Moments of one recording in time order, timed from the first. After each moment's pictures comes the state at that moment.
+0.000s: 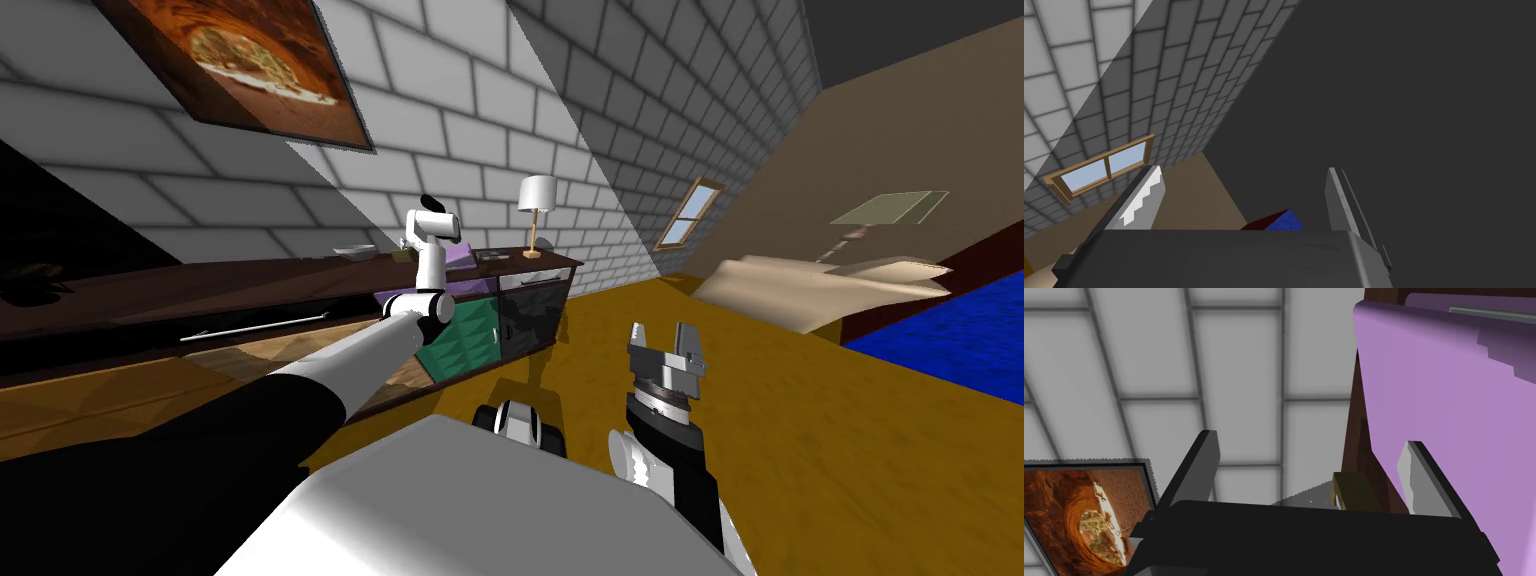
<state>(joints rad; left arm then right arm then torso) -1.23 0.47 0.43 -1.23 -0.18 1.05 0.07 0.51 0.04 0.00 -2.26 0.00 -0.57 -0.07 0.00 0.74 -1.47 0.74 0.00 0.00</state>
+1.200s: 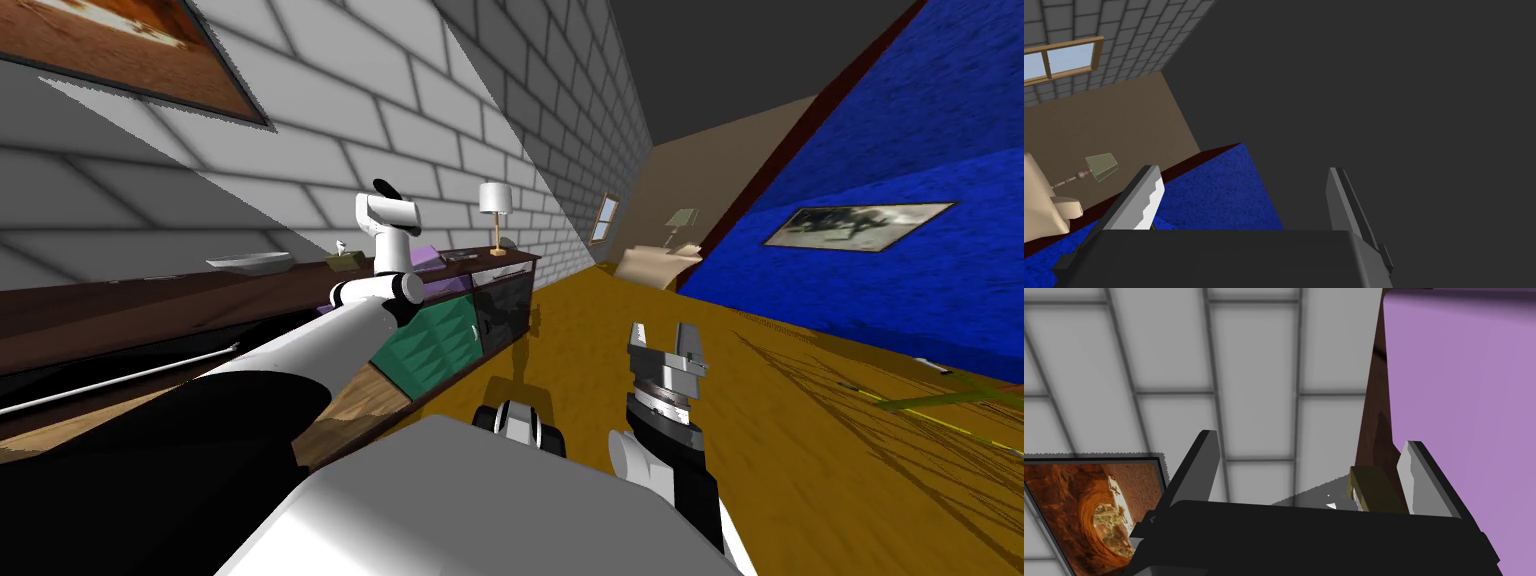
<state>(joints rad) -1.31 0.75 0.51 -0.95 -0.29 0.95 0.09 0.51 0.04 0.00 -2.26 0.00 -0.57 -0.07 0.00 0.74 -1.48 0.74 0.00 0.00</state>
